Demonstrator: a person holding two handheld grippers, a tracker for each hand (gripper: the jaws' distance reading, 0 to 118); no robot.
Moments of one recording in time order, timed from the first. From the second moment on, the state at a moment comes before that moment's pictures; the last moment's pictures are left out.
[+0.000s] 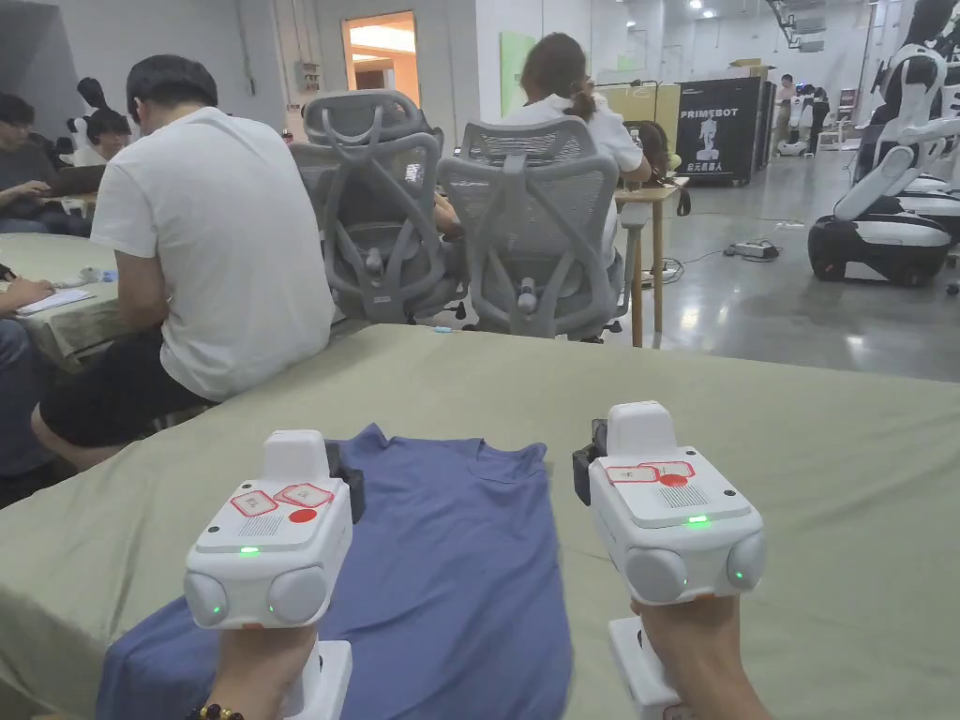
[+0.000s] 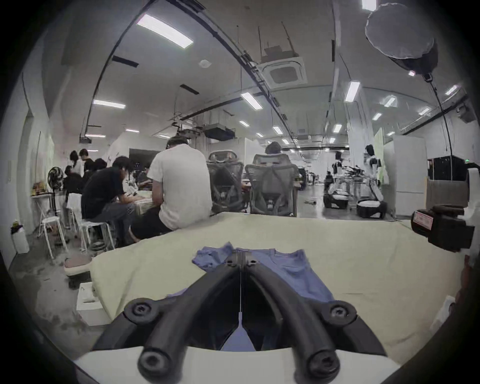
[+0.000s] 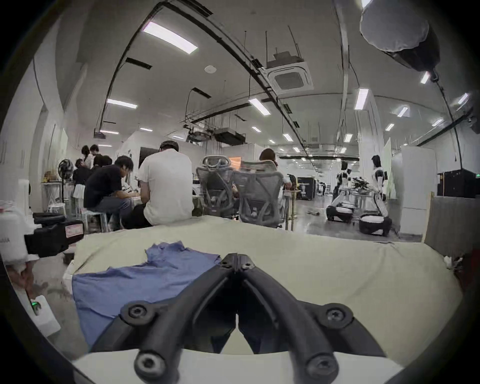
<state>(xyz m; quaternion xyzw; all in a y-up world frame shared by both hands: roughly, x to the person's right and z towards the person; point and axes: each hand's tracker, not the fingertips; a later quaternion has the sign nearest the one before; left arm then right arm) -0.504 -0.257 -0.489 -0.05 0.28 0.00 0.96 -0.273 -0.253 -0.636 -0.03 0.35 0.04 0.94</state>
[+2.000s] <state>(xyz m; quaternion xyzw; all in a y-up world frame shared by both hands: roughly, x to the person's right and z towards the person) -0.028 -0.339 -0.820 -0.33 -0.39 -0.04 0.86 0.115 -0.271 -0.660 -0.08 0.05 0.04 0.99</state>
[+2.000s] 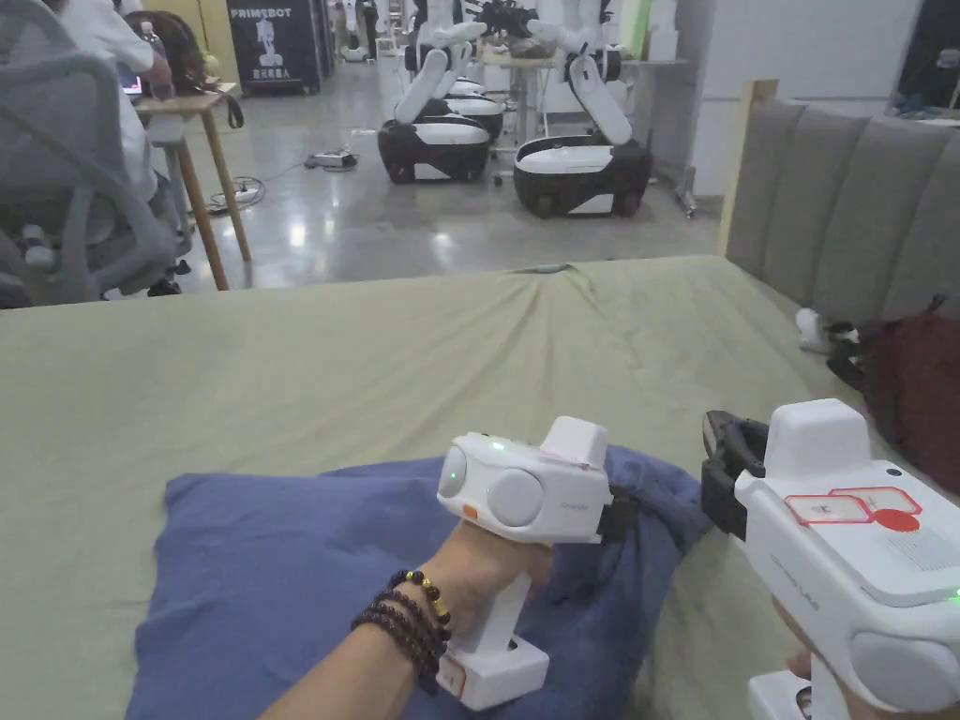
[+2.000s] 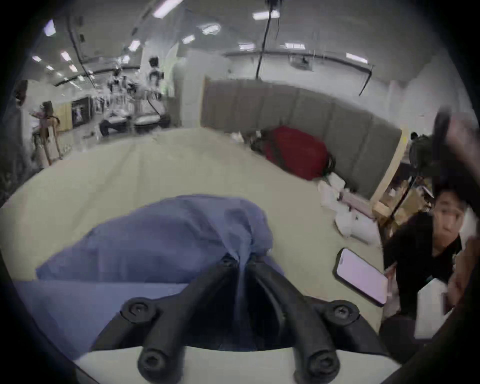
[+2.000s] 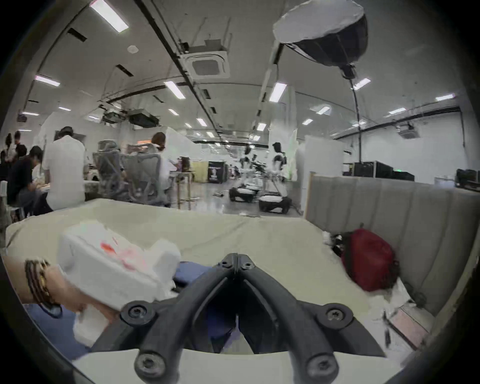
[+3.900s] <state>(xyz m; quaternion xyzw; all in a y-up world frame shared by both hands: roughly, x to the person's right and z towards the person) -0.384 -0.385 -0.953 -0.39 0.02 0.00 0.92 0.075 -0.329 -0.755 -0.14 0.02 0.07 0.99</state>
